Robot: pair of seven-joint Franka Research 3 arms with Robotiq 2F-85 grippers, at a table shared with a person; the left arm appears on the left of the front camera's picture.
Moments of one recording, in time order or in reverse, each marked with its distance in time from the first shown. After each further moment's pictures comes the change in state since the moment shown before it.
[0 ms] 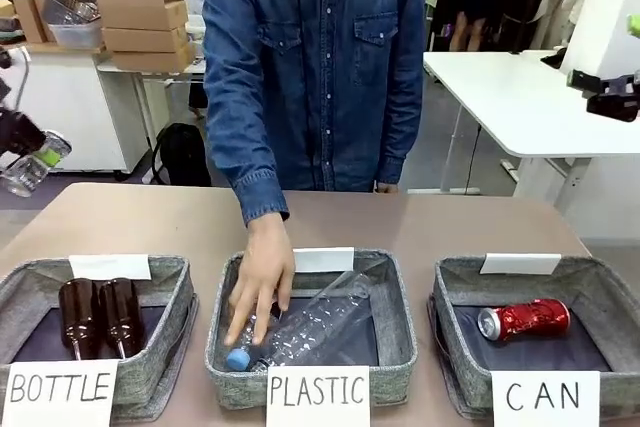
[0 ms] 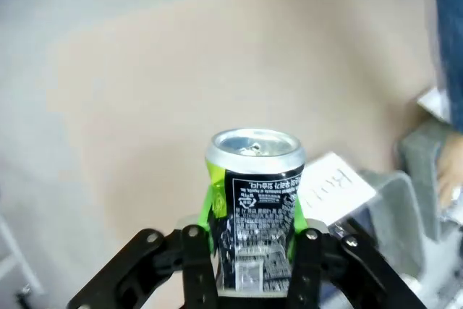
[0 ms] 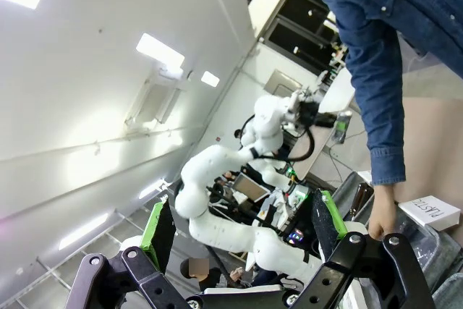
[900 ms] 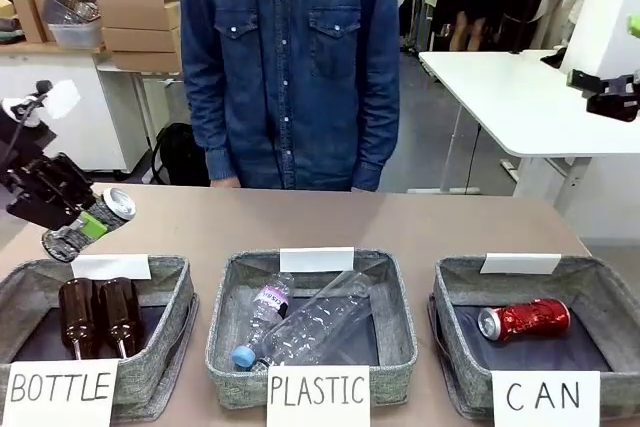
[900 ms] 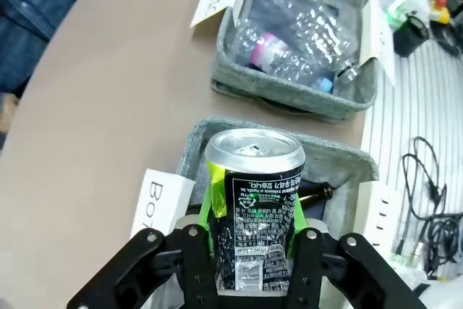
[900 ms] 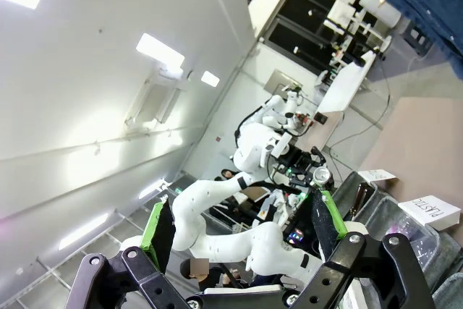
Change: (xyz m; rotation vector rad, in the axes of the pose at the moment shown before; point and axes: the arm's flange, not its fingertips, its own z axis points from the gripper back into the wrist) left arm -0.062 -0.163 -0.028 -0.318 -0.013 -0.813; right arm 0.000 0.000 0.000 0.000 0.000 0.000
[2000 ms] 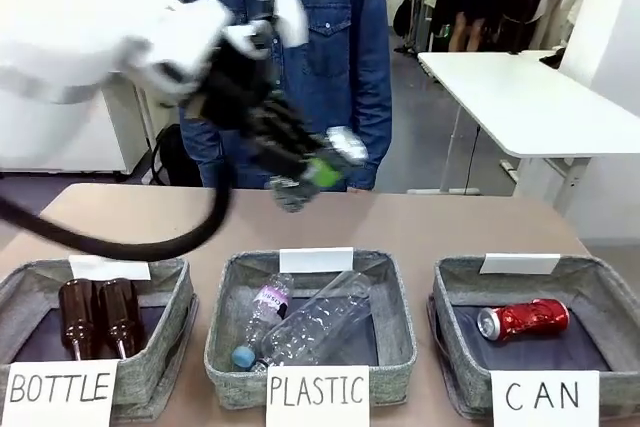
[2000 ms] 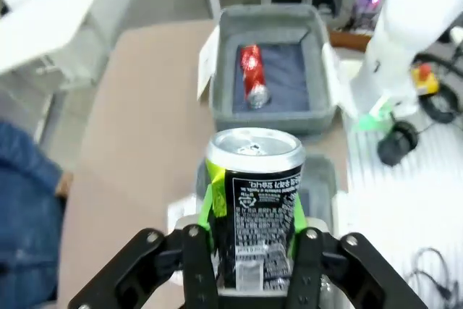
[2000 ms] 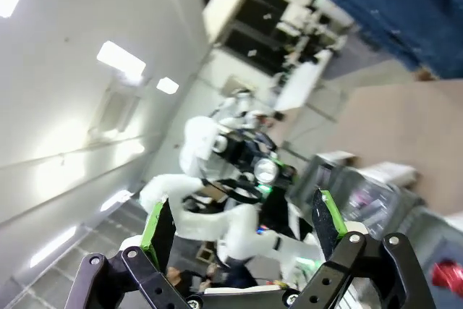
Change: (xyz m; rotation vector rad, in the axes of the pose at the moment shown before) left arm 0.283 -0.083 -0.118 -0.034 -0.209 -0.312; right arm -0.015 0.078 0.114 -0.226 -0.025 0.012
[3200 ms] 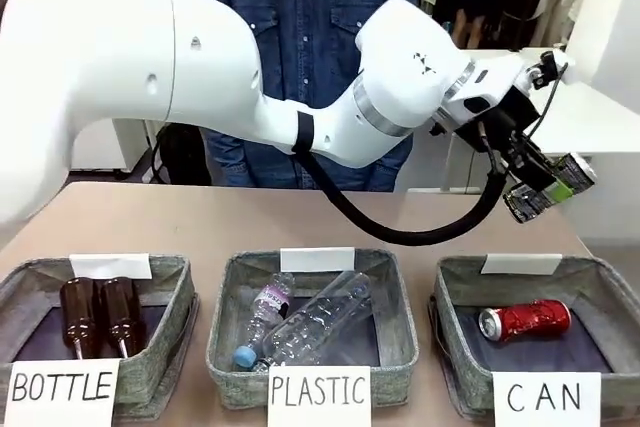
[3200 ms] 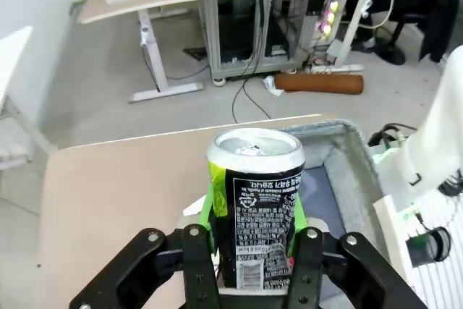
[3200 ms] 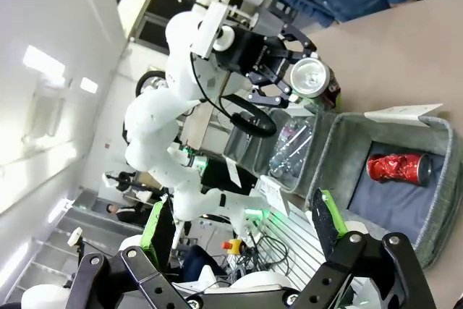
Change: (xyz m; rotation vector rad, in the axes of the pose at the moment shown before) left arm 0.124 0.118 -0.288 -0.247 -0.114 -0.031; right arm -0.062 0.027 0.095 -0.262 0.062 -0.031
